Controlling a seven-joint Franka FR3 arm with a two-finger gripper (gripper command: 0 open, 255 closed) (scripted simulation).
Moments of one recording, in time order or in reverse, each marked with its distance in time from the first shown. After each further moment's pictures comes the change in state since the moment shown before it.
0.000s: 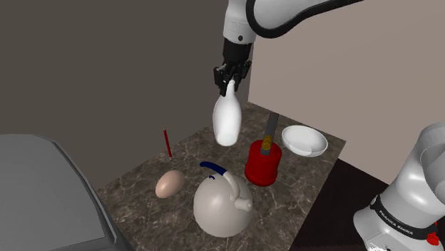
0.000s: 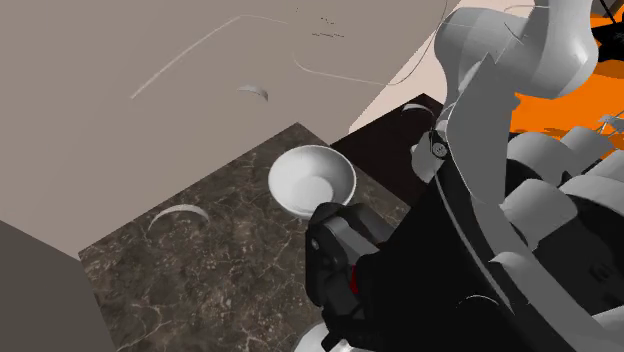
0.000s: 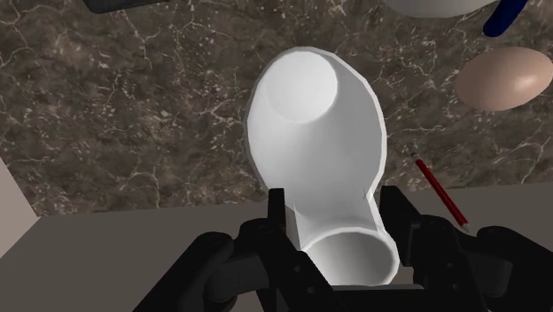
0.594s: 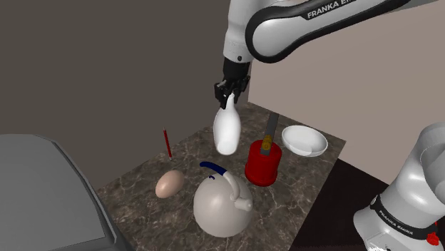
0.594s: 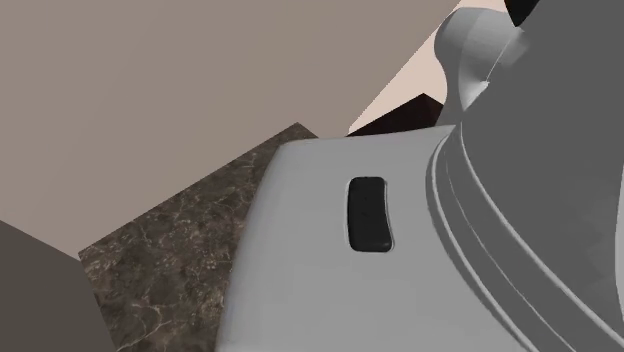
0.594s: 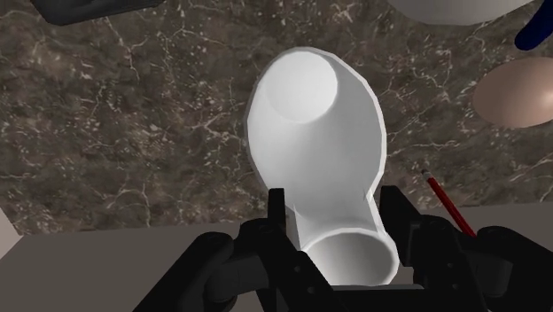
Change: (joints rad) arm 0.000 0.018 0.002 -0.102 -0.009 0.119 0.015
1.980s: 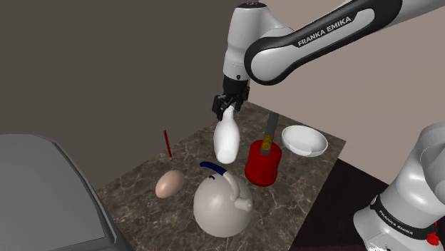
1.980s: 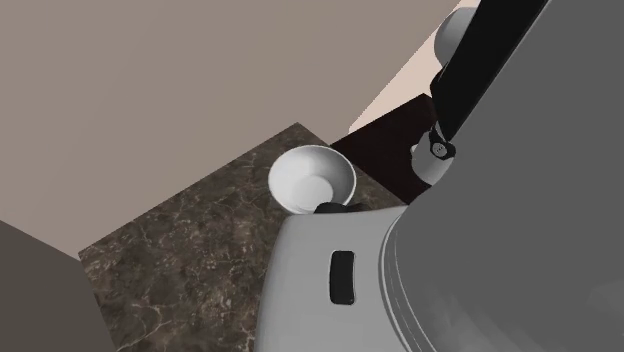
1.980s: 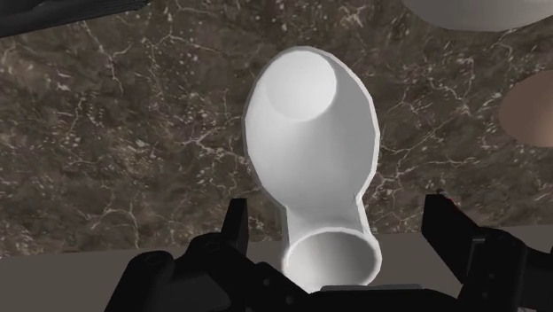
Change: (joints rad) arm -0.003 0.045 0.000 -0.081 -0.018 0.127 0.017
